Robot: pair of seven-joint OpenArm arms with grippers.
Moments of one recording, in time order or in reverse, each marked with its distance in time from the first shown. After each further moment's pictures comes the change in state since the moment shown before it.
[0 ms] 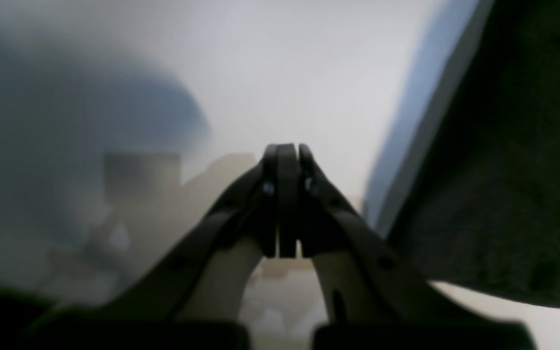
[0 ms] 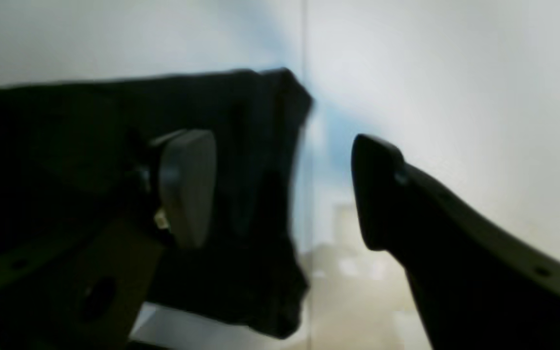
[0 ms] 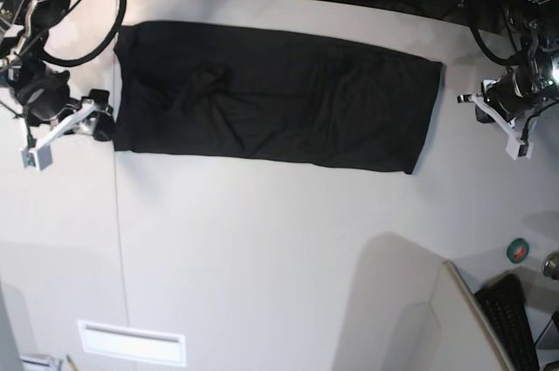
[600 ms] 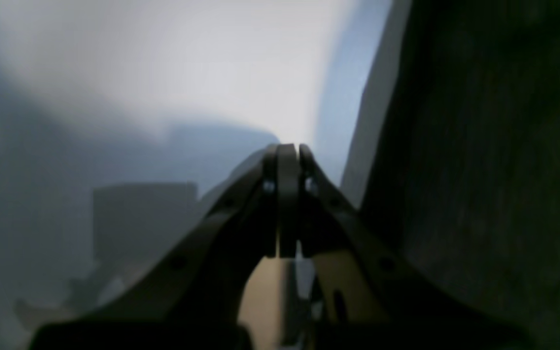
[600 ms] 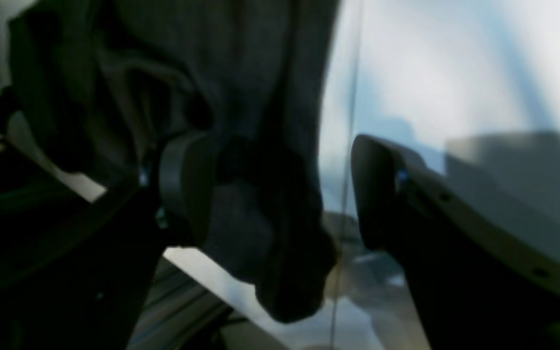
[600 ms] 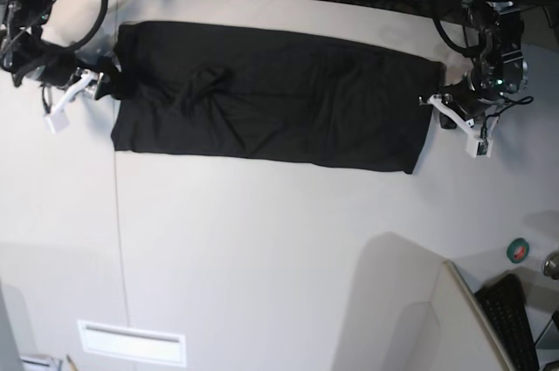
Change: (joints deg) left arm -3.9 5.7 8.3 -11.7 9.3 3.5 -18.1; right arm 3.3 8.9 -0.3 -30.1 17.7 12.0 -5.7
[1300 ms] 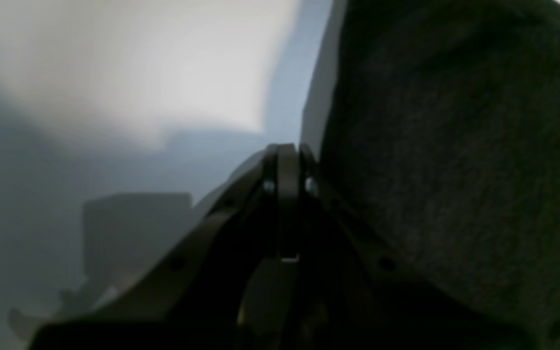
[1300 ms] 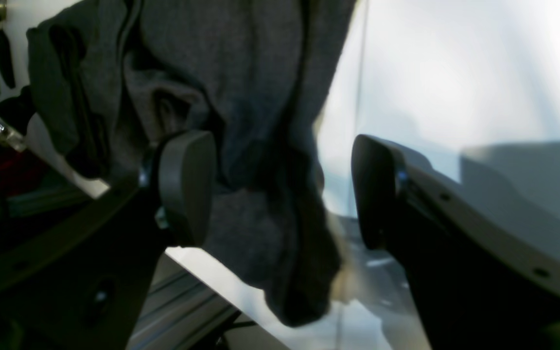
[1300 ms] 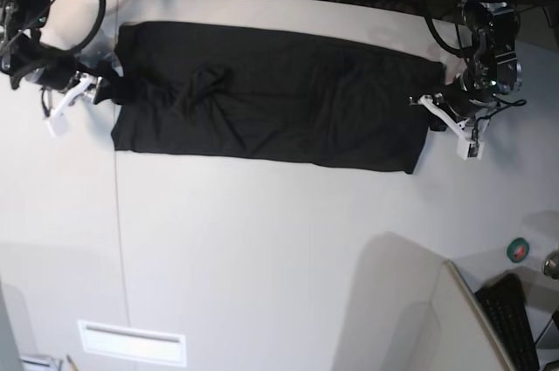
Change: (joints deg) left arm -0.4 0.6 0.8 0.1 -0.2 -0.4 -0.1; right arm 0.2 0.3 -1.4 -0.1 4.4 0.0 -0.5
